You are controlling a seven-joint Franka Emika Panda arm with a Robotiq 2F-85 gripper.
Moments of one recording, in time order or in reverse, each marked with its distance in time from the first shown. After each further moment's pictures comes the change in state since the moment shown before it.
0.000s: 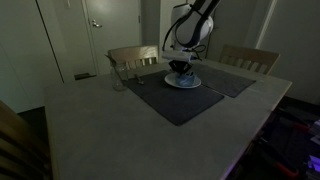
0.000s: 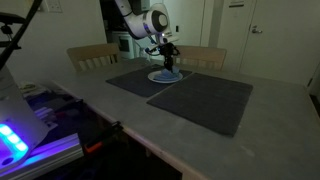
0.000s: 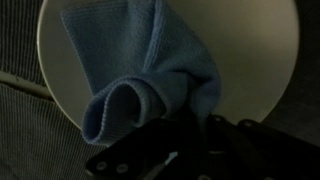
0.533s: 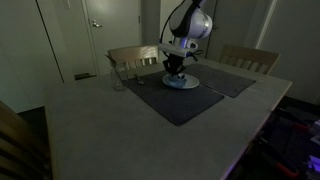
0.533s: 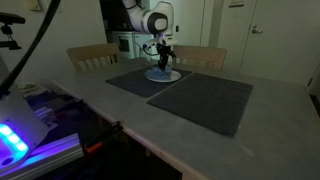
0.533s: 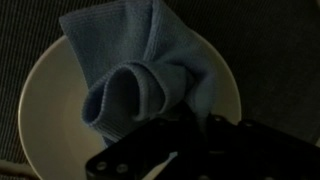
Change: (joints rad) arm -0.179 -0.014 0.220 0.008 0.356 0.013 -0.252
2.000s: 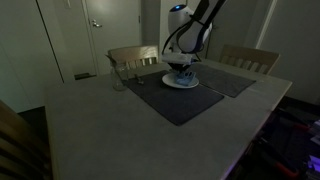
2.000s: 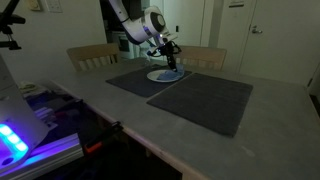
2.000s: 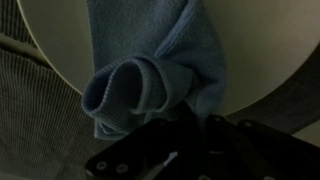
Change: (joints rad) arm 0.368 0.065 -0.420 -0.009 -0.478 0.080 0.312
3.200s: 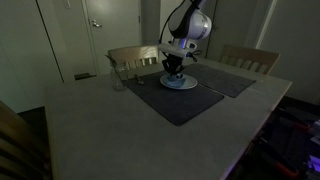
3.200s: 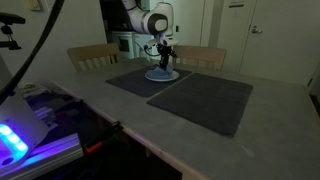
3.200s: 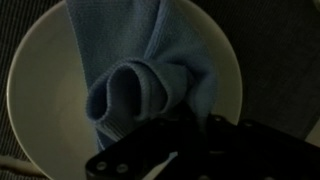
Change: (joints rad) arm -0.358 -0.052 0.410 0.020 0.483 -0.049 -0.352
